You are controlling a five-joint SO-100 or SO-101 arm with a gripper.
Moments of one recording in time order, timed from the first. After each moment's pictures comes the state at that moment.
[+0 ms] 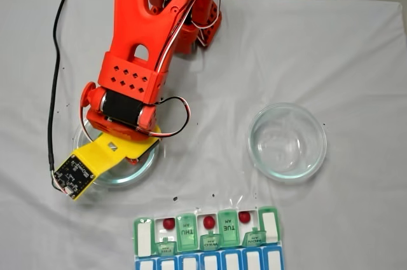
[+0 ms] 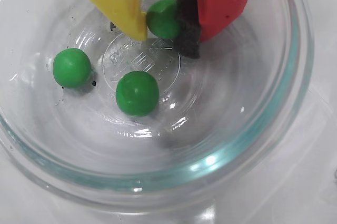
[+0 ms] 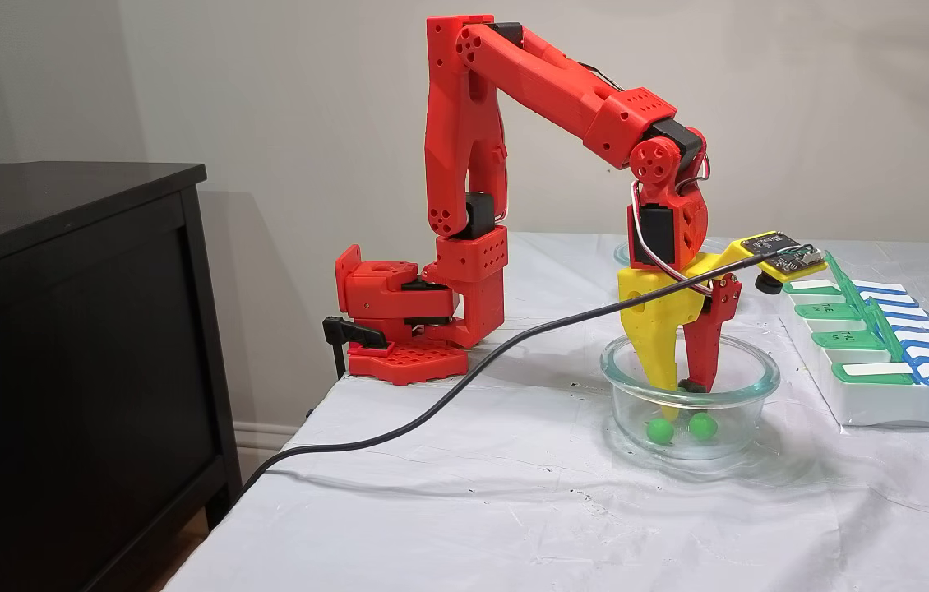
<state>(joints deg) 18.3 109.9 123.9 53.9 -70.6</state>
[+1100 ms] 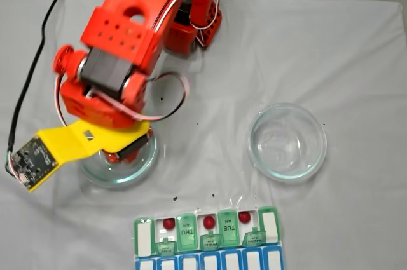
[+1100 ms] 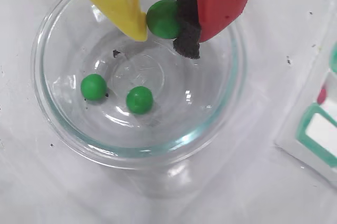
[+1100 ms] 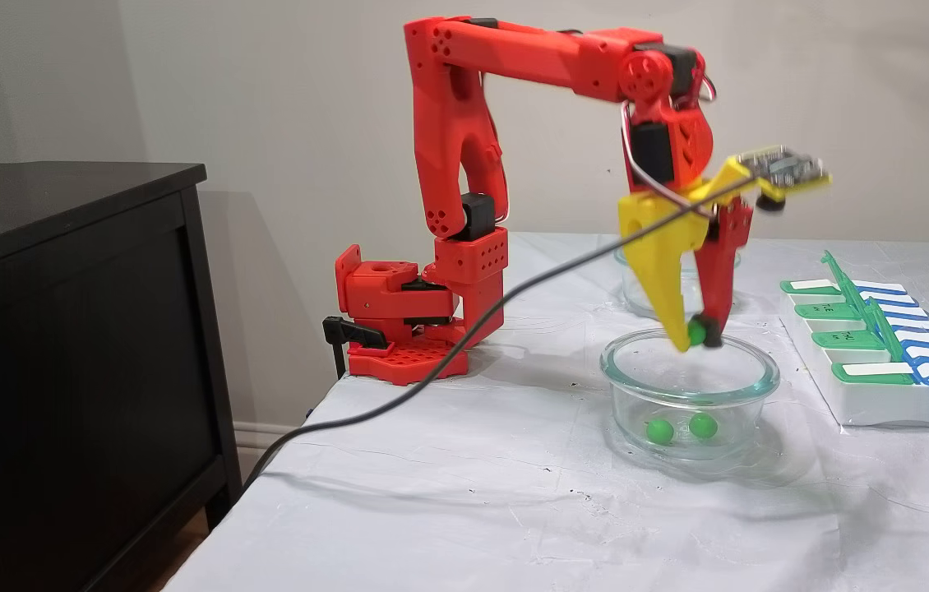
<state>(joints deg) 20.4 125.8 110.4 67.5 -63.4</state>
